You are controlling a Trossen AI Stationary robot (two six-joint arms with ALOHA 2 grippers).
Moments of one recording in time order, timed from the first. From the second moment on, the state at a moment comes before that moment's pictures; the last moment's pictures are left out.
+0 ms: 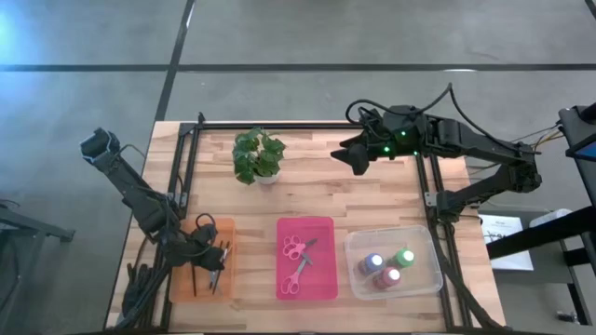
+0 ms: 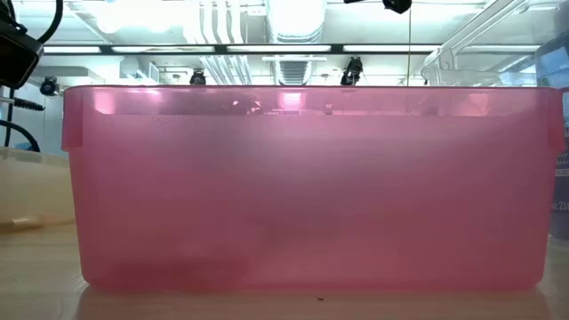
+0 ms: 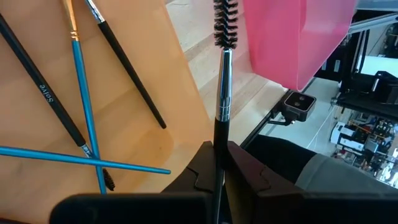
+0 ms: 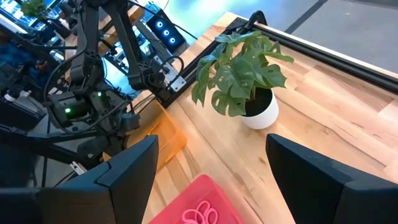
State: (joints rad) left arm -0.84 0.94 0.47 -0.33 -0.20 -1.92; right arm -0.13 1.28 1.52 -0.72 0.05 0.70
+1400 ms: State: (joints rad) left arm -0.84 0.94 0.47 -0.48 -0.16 -2.01; right arm -0.13 1.28 1.52 -0.73 0.06 0.70
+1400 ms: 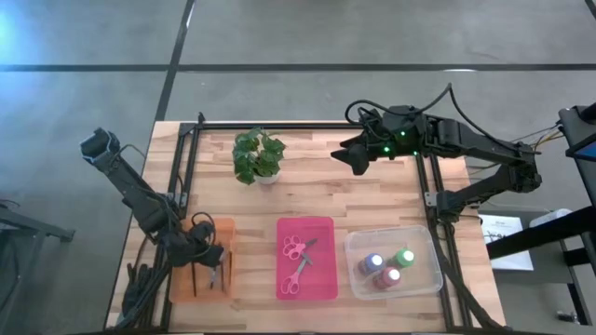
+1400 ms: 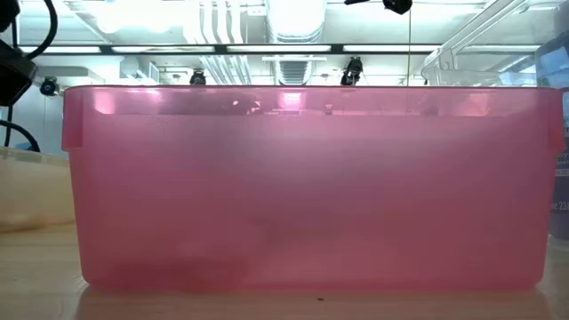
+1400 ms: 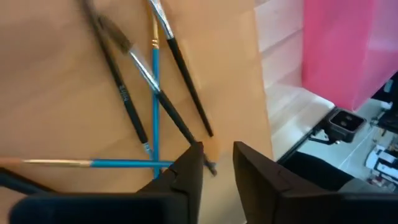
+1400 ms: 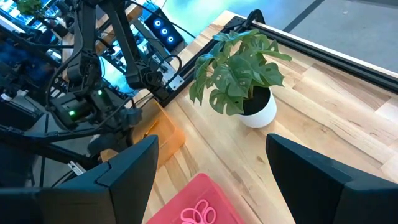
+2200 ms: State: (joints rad) left arm -0.72 0.91 0.48 0.10 -0.44 -0.87; right arm -0.13 1.28 1.52 -0.73 0.06 0.70
